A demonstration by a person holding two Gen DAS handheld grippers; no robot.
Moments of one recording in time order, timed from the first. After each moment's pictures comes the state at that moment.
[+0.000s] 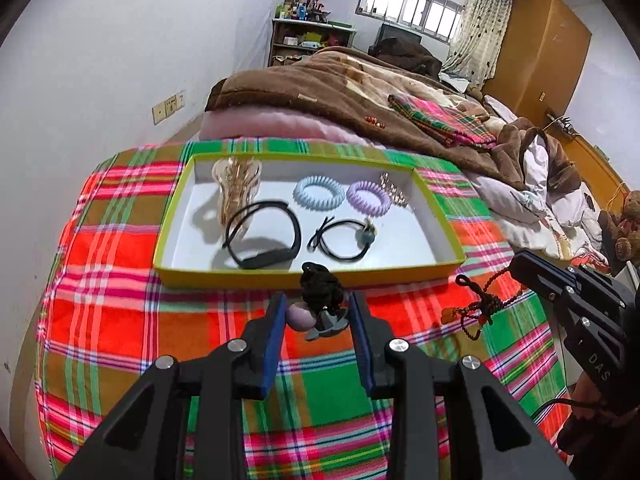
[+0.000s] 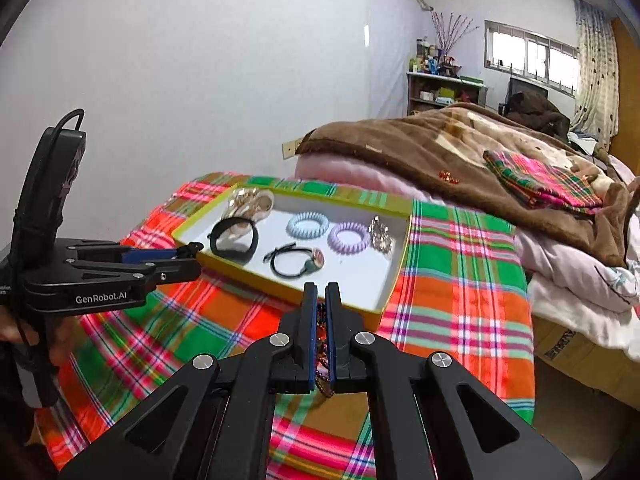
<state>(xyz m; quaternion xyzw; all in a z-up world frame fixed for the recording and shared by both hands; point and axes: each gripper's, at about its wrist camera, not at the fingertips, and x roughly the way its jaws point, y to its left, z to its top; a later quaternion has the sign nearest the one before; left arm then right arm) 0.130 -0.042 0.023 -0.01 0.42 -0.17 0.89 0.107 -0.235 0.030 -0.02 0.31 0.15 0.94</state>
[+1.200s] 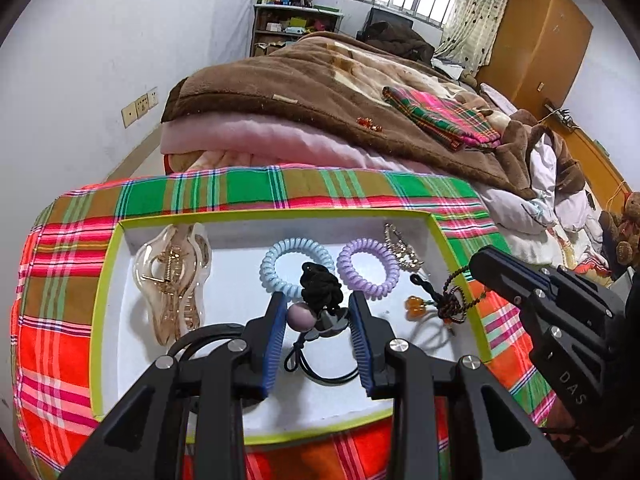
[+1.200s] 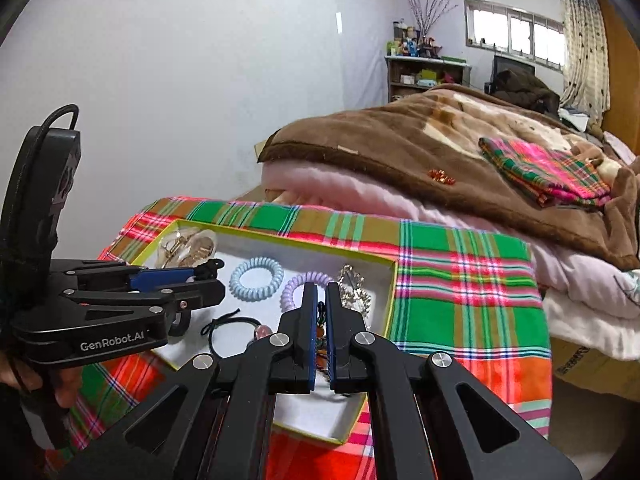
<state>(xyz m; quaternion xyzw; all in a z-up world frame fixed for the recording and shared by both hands) 0.236 -0.086 0.009 0.00 0.45 -0.19 0.87 0.214 -0.243 0.008 0.01 0.35 0.12 0.93</state>
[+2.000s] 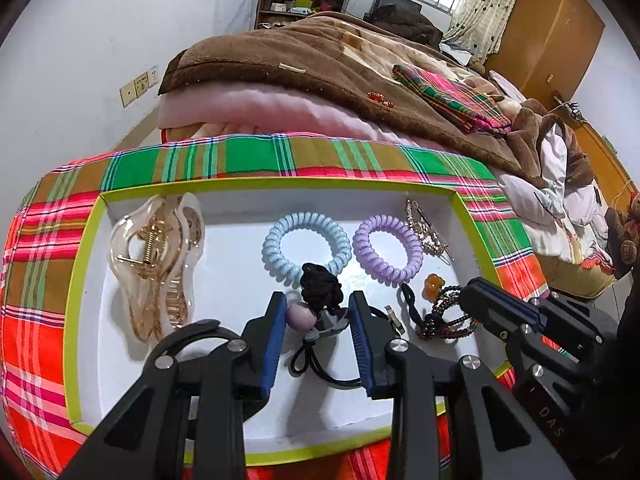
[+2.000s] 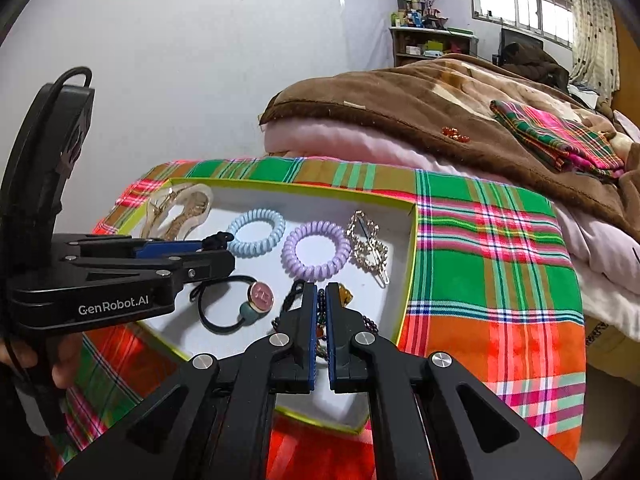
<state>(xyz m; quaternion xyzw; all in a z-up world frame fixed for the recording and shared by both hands) 0.245 -0.087 -0.017 0.00 0.48 -0.19 0.85 0.219 -0.239 -0.029 0.02 0.39 0.13 0.91</state>
